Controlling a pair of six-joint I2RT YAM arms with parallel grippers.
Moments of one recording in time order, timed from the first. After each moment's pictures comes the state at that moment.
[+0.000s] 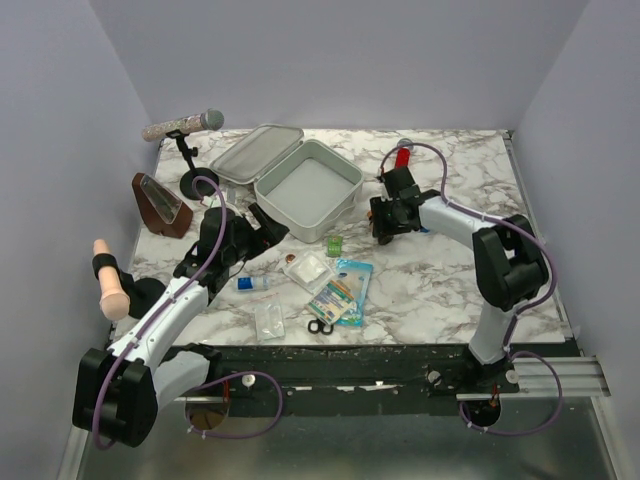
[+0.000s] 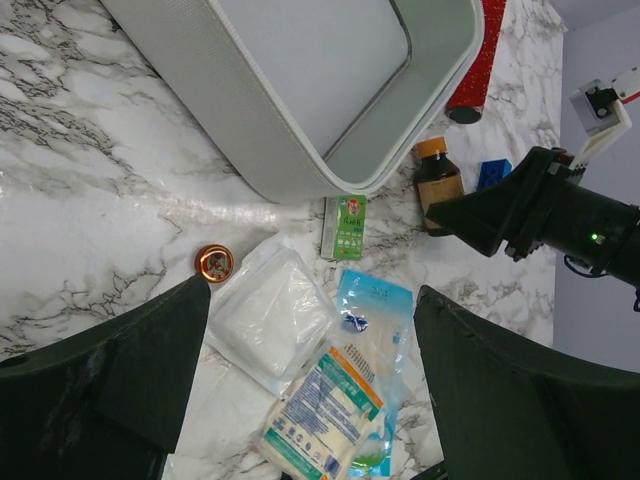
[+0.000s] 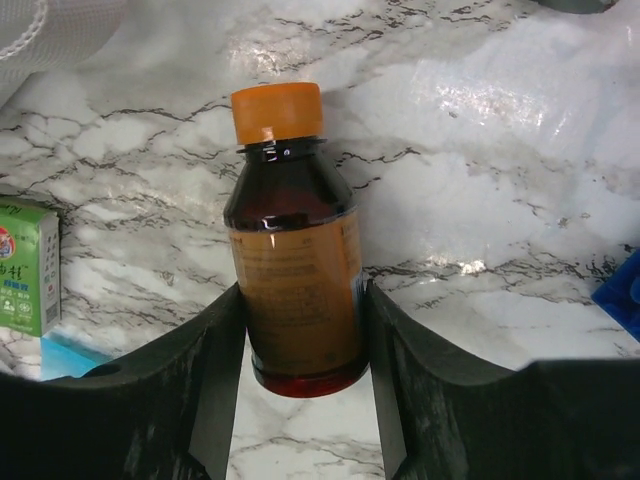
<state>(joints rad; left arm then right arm) -0.30 1.04 0.61 -0.05 0.14 -0.82 0.43 1.86 1.23 -0.39 0.01 0.20</state>
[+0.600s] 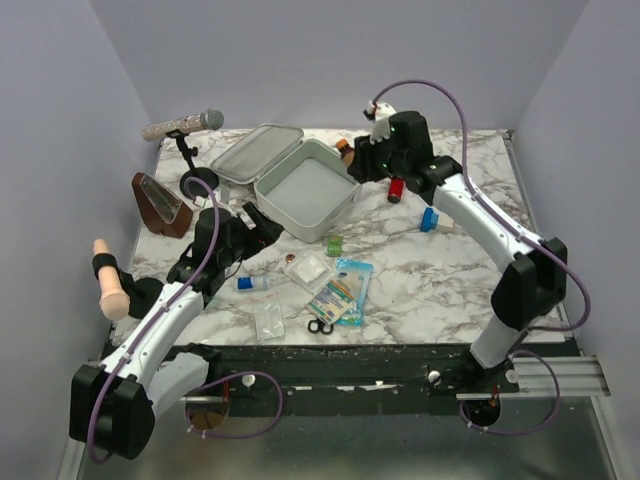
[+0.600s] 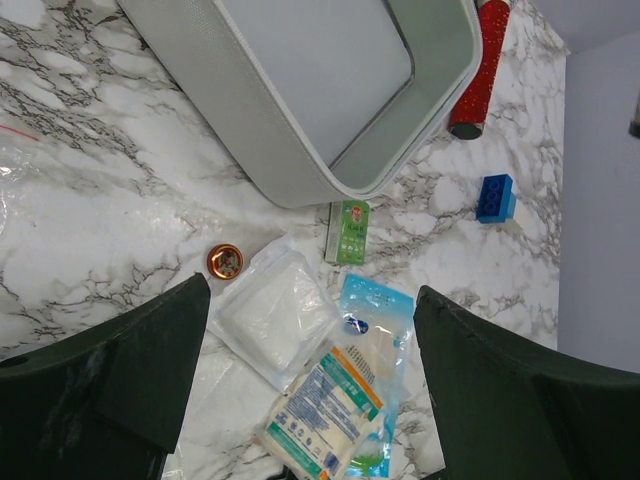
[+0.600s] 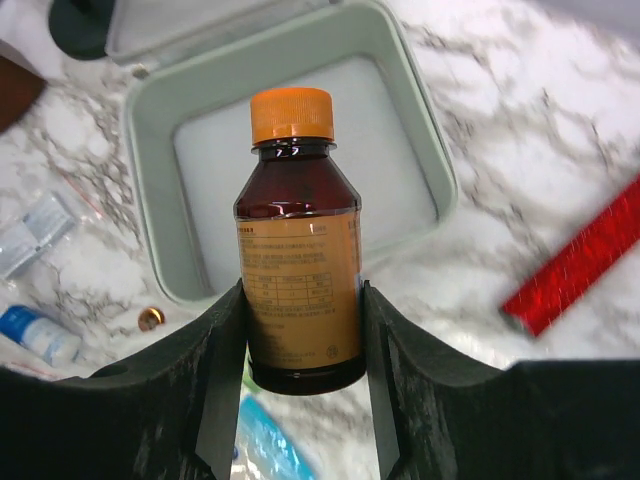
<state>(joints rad) -0.30 0.97 0.63 -0.14 0.09 -0.81 0.49 1.65 1.50 -0.37 -0.11 0.09</state>
